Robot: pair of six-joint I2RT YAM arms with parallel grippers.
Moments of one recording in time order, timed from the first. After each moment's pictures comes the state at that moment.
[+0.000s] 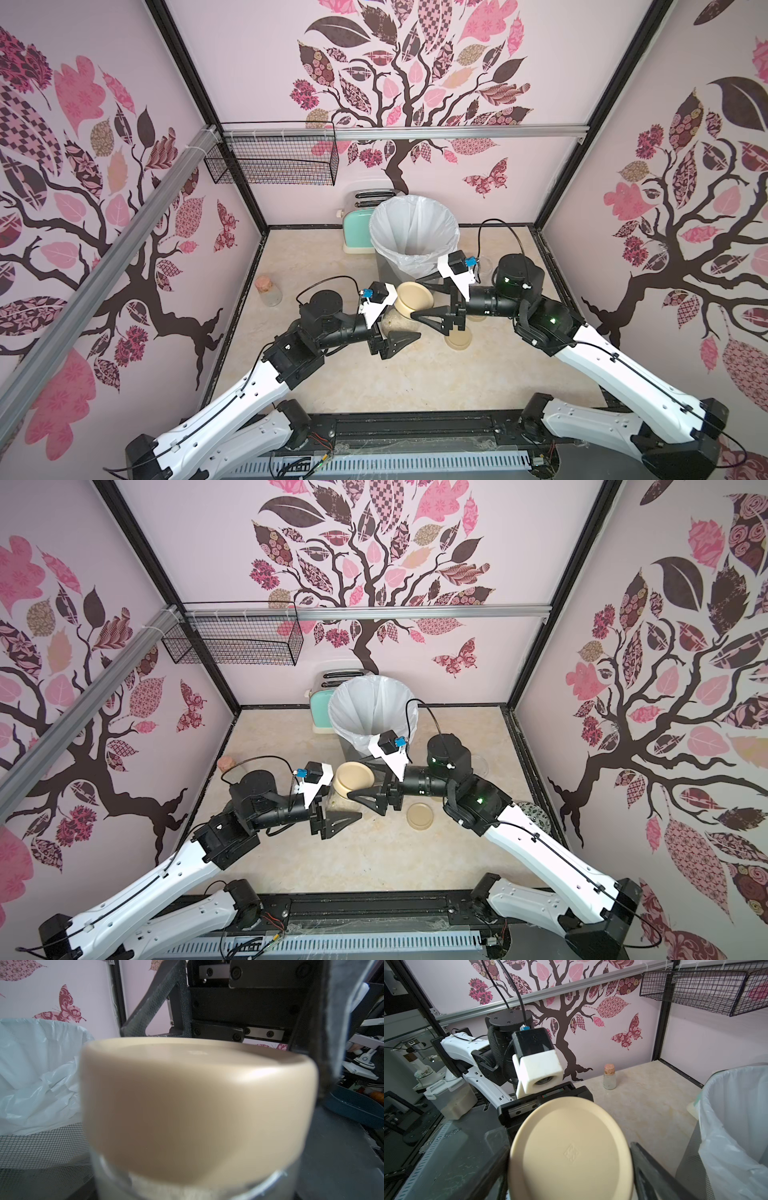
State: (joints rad) left arm -0.78 0.87 0.81 -0.11 0.53 -0.05; right arm 0.76 1.05 1.12 -0.22 -0.66 0.05
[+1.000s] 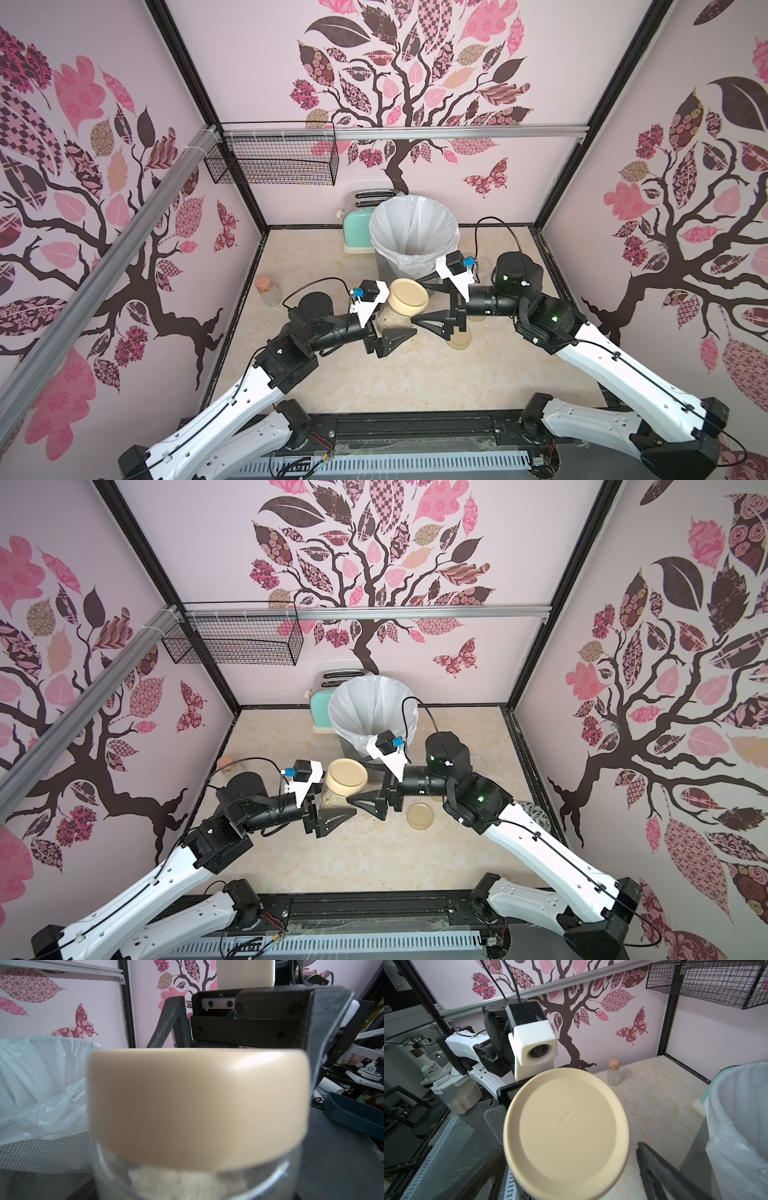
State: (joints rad) left arm -0.77 0.82 0.81 -0.09 0.49 -0.06; right arm 0.76 1.06 1.16 -0.28 -0.65 0.05
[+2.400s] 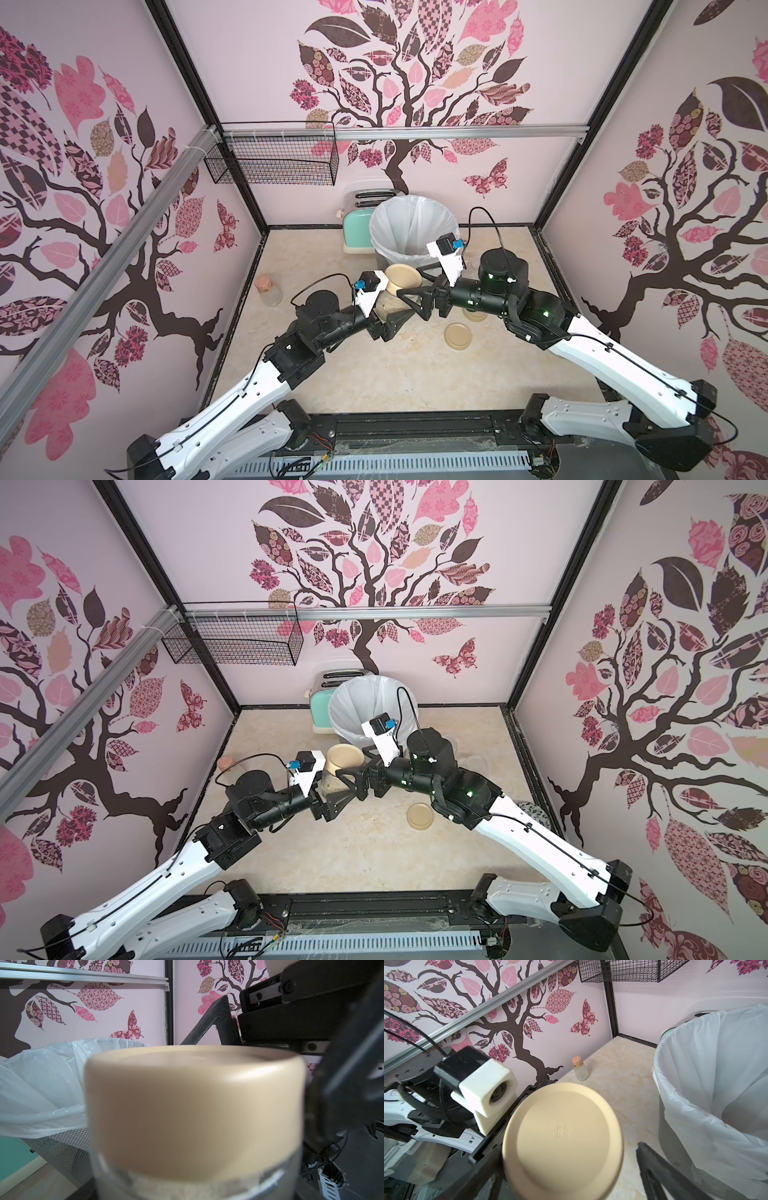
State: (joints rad) left arm -0.76 0.87 0.79 0.00 0.27 -0.03; right arm 0.86 1.15 1.28 -0.35 -0.24 0.30
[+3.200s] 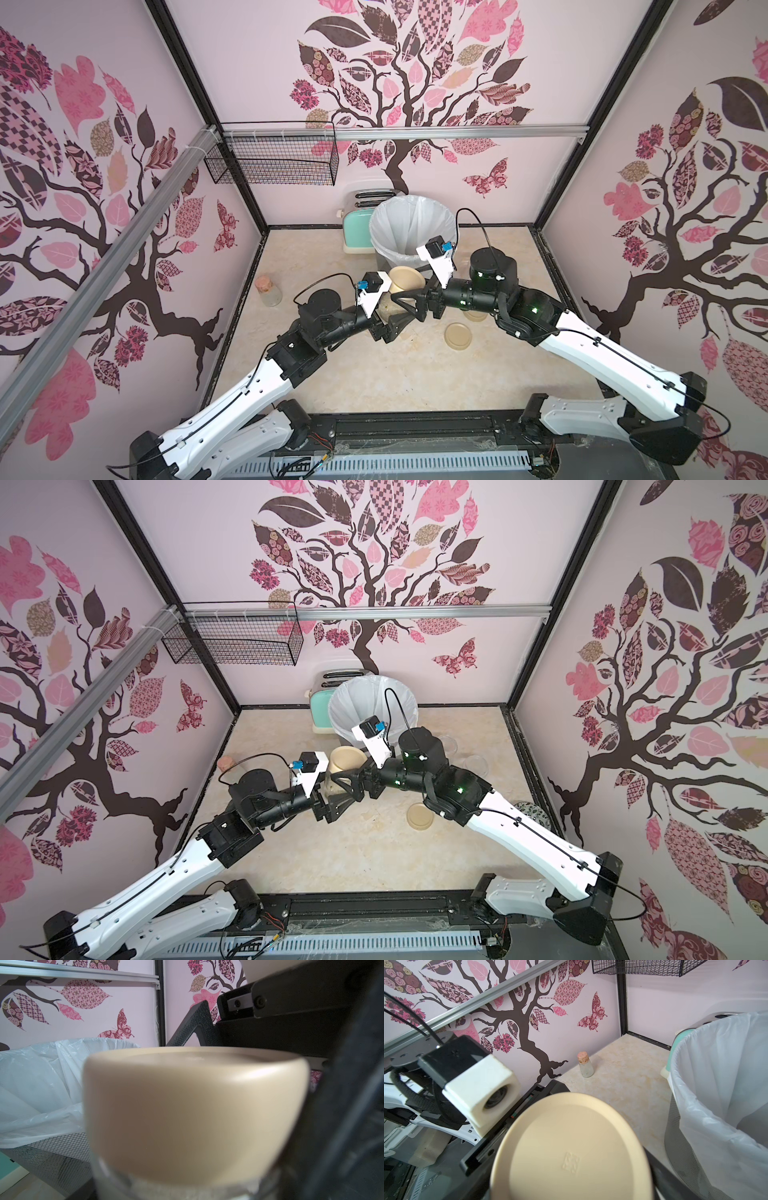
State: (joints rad) left arm -0.76 0.89 0.79 0.01 0.33 -0.03; right arm 0.87 1.19 1.28 -0.33 -0.30 0.23
